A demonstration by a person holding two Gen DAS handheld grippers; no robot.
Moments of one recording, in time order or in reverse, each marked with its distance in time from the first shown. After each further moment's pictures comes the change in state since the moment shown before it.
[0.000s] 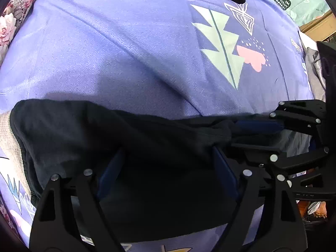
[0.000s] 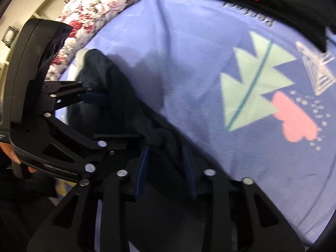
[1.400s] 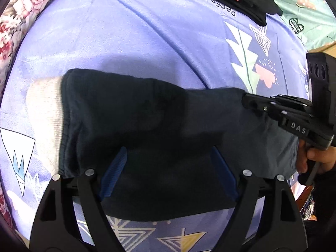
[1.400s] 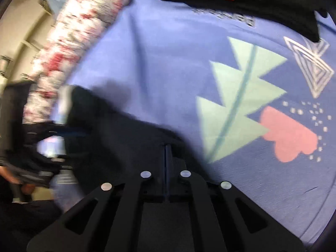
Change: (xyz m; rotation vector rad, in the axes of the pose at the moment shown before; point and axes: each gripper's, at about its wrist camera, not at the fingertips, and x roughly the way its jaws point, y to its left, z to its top) left arm -0.026 0.051 -0.014 -0.151 -0.016 -0.014; right arm -0.016 -0.037 0.034 0.154 -0.071 -0.086
